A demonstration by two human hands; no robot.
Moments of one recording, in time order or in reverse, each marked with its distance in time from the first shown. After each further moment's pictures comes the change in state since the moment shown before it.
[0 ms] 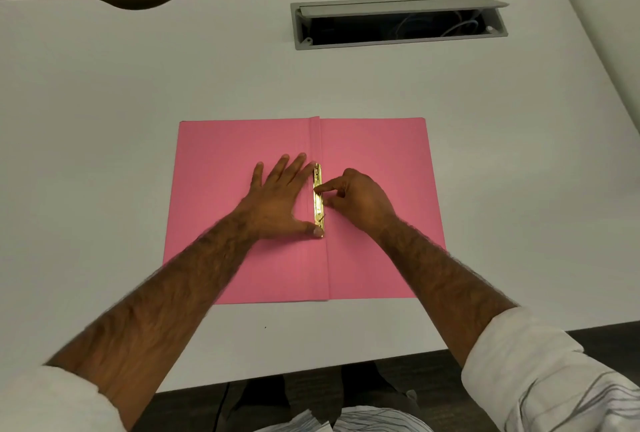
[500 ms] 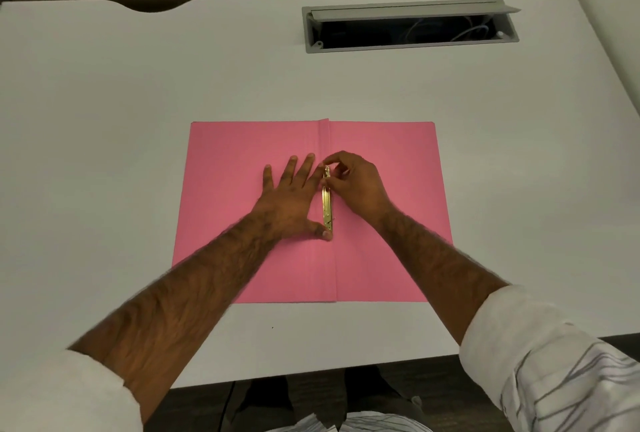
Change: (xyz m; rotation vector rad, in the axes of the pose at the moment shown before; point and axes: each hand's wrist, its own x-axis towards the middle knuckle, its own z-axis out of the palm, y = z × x) left_hand 0.005 0.017 -0.003 0.092 -0.070 -0.088; right_hand 0.023 -0.015 0.001 0.237 0.136 0.003
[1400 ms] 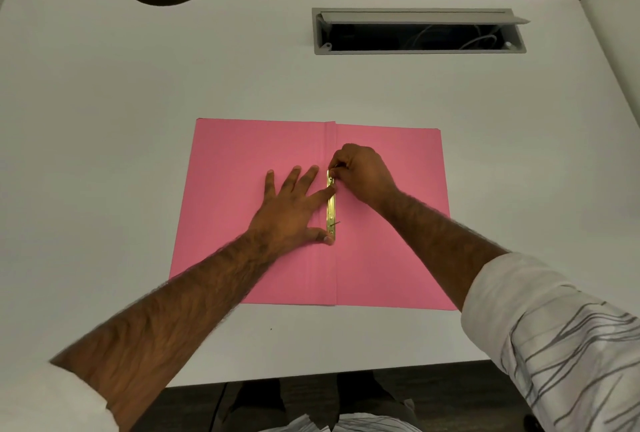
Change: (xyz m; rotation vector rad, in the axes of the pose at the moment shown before) left_hand -0.016 -0.003 0.016 0.009 0.189 0.072; right_hand 0.033 -0.003 -0.013 -0.267 -0.113 -0.139
